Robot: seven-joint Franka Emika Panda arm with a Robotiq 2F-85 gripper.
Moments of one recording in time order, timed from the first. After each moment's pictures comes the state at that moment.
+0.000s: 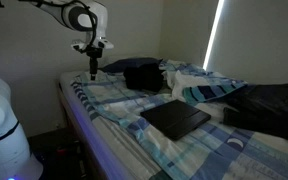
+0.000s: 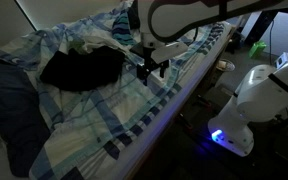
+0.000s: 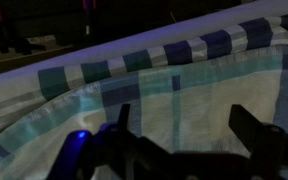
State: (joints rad) arm 0.15 -0.45 0.26 -2.43 0.28 1.90 0.42
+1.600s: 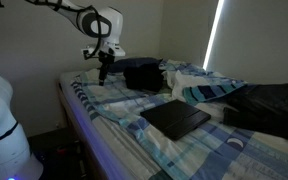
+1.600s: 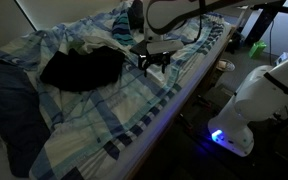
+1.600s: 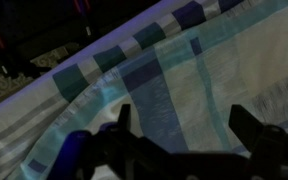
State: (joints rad) arm 0.07 -0.35 0.18 -2.40 0.28 1.94 0.56
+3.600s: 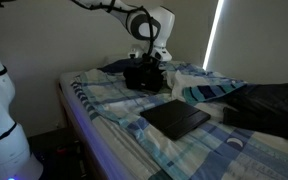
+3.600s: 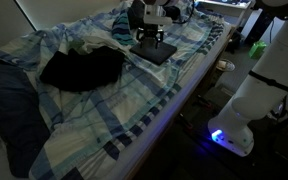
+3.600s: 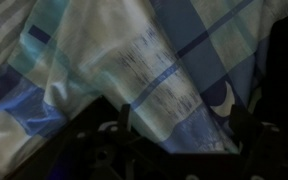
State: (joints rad) arm -0.03 0.05 -0.05 -1.96 0.29 1.90 0.40
